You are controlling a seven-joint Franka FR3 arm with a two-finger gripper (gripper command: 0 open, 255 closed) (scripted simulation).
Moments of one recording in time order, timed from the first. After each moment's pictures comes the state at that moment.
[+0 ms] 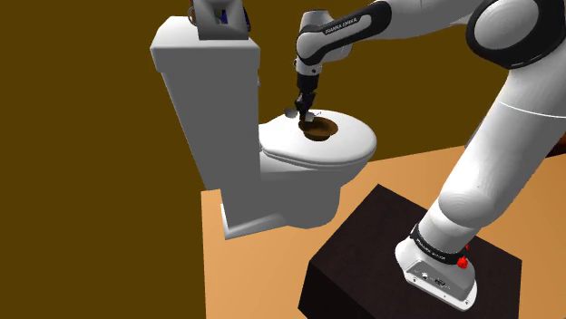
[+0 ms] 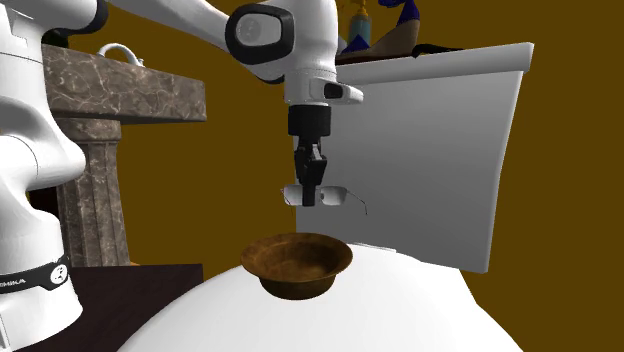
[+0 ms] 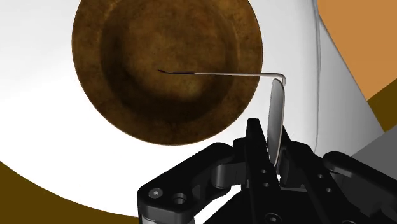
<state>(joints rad) -0.12 0.07 0.01 -1.97 0.03 2.01 -0.34</state>
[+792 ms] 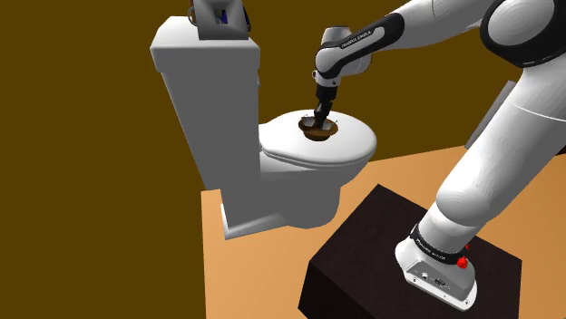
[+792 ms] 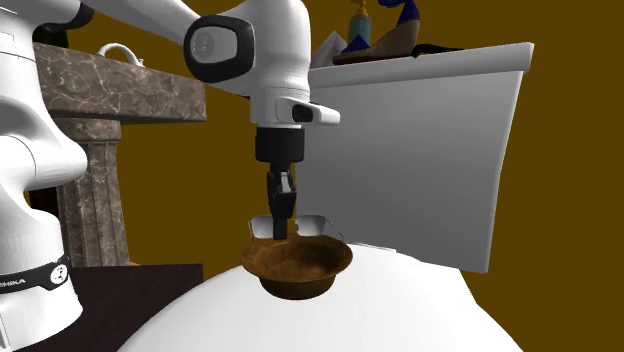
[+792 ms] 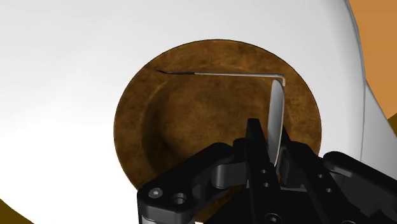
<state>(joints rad) -0.19 -0.01 -0.05 -2.16 0.03 2.13 -0.46</state>
